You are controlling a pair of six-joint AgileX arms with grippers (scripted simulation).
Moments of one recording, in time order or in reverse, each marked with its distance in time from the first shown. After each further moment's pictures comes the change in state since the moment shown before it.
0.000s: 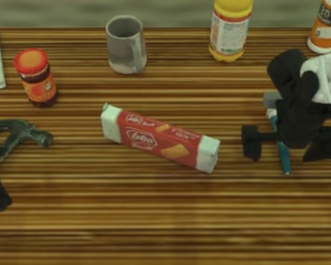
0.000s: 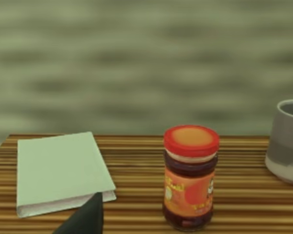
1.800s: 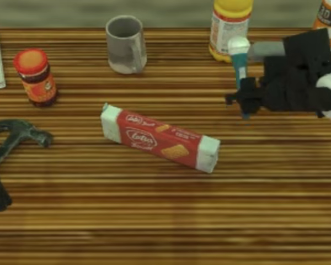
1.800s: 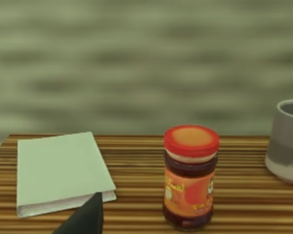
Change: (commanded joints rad) left arm 0.000 0.000 0.000 0.000 0.000 0.000; right arm -0.003 -0.190 -0.156 0.668 -0.229 -0.152
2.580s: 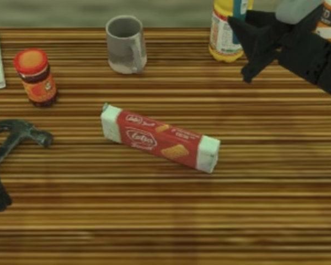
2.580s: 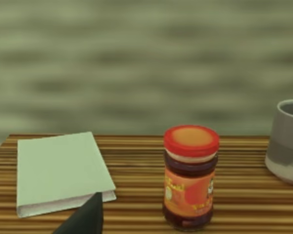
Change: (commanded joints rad) left arm 0.000 0.000 0.000 0.000 0.000 0.000; right arm -0.011 -0.237 -0.240 0.790 -0.275 -0.175
